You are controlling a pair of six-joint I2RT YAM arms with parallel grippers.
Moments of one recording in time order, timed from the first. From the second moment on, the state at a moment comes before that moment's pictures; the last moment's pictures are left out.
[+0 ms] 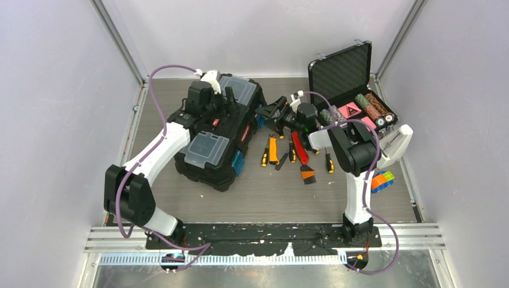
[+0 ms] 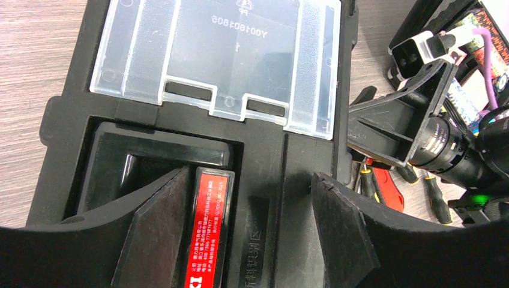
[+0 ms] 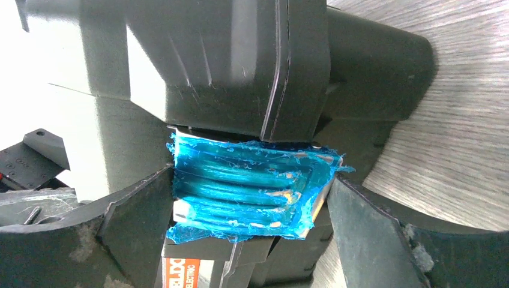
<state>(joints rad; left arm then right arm) -0.40 1.53 1.22 -0.22 0.05 -0.36 0.38 2.09 1.04 0.95 -0.52 1.23</state>
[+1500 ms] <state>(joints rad) -0.18 1.29 1.28 -0.74 0.09 -0.28 0.41 1.58 0.78 0.74 -0.54 0.98</state>
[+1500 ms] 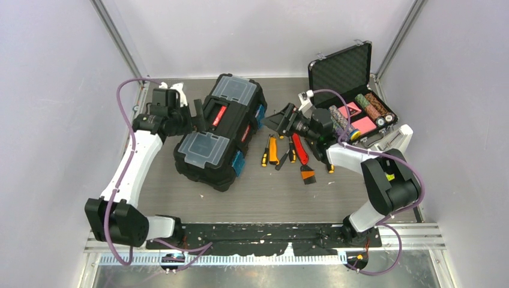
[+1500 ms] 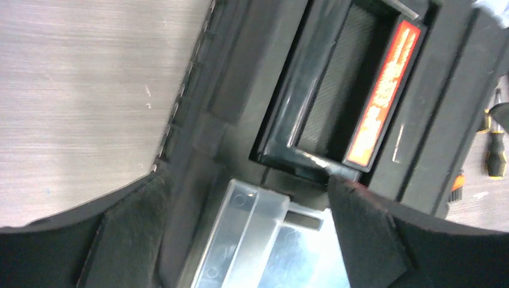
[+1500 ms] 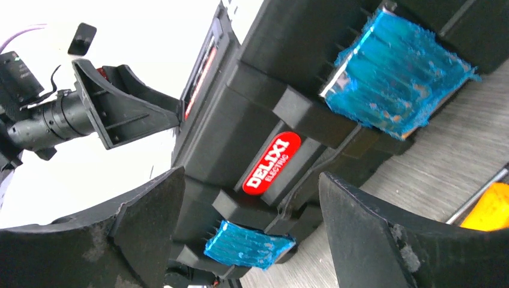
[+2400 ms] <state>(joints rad) -0.22 1.05 0.99 -0.67 0.30 -0.42 0.42 1.64 0.74 0.79 -0.59 0.97</state>
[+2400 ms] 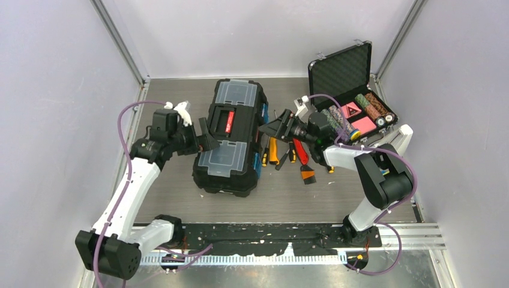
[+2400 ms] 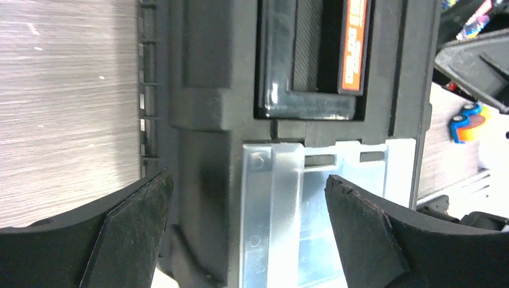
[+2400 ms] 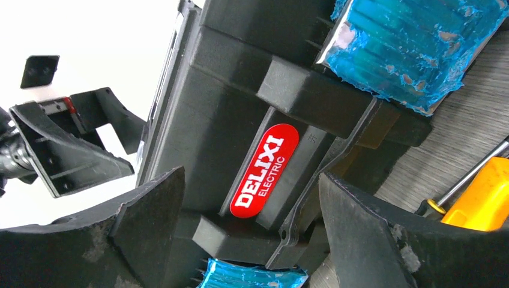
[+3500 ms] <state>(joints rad) -0.22 1.61 1.52 -0.84 0.25 -0.28 0.42 1.60 0.71 0.73 -0.62 0.90</state>
